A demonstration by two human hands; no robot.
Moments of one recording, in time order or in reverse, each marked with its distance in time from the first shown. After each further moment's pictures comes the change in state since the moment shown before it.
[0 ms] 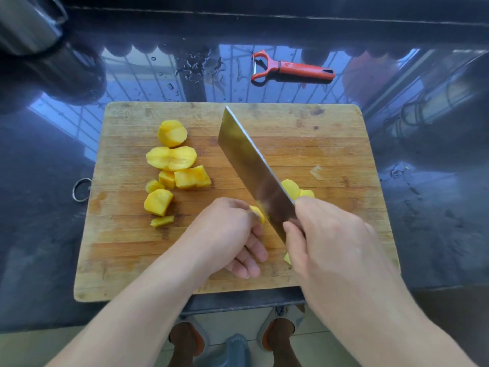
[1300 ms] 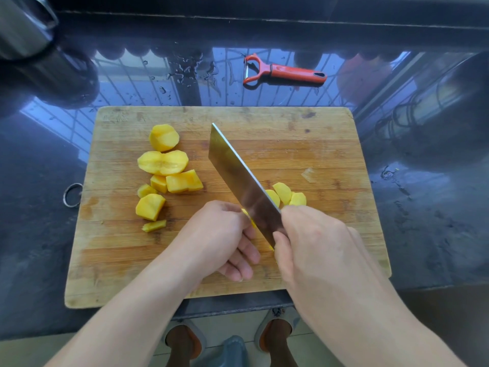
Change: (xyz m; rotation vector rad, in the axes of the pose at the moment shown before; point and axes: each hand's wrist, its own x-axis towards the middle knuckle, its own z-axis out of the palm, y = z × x) left_hand 0.002 -0.003 0.001 -0.017 0.036 0.018; right_hand 0.000 -0.001 -0.001 -0.027 -0.124 0.016
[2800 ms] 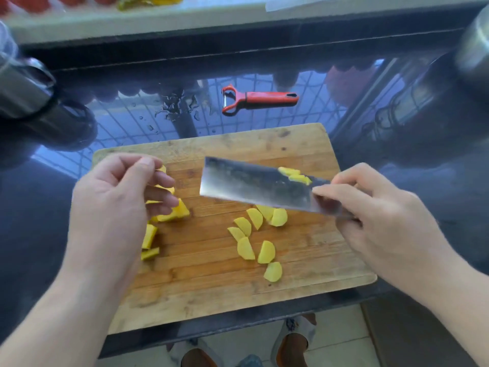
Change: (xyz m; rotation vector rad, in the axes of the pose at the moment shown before) left_hand -0.033 0.041 -0.050 -0.297 0.561 0.619; right_hand 0.017 0.111 -0.042 -0.073 0.319 -0.297
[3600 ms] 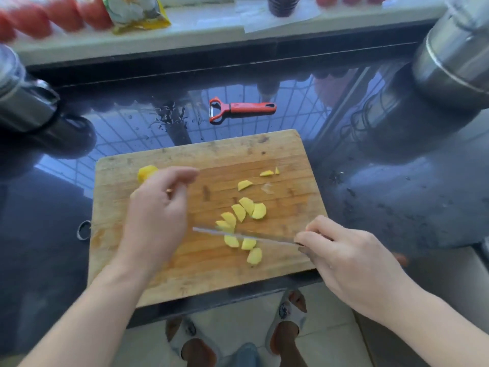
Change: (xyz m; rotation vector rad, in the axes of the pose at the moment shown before) left_hand -0.026 0.004 0.018 0.560 -0.160 0.259; right_hand -0.057 -0.020 -0.017 0.041 -0.237 -0.040
